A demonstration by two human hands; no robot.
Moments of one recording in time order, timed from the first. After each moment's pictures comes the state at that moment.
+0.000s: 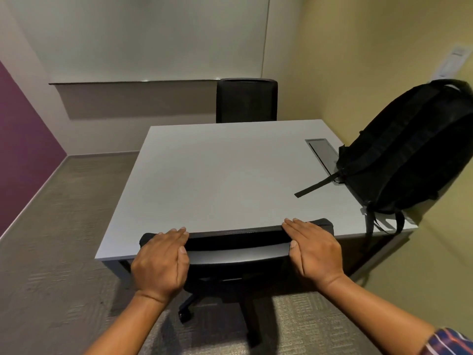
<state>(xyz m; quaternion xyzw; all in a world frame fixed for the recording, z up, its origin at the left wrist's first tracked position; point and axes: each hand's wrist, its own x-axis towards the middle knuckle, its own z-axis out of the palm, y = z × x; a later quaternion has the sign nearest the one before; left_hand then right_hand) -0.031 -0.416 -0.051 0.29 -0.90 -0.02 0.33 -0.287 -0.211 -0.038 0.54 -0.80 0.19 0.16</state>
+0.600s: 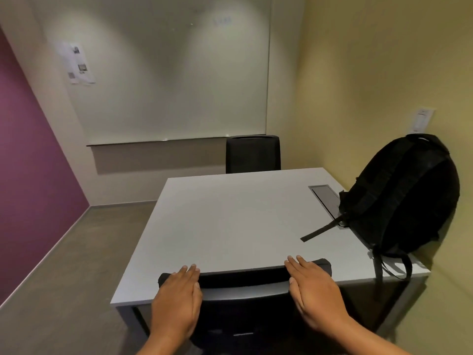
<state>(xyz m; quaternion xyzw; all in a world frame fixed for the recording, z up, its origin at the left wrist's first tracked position) -0.025 -0.386 -0.019 0.38 -0.90 -0.08 0.19 -0.268 -0.193 -0.013 0.51 -0.84 0.13 0.08</state>
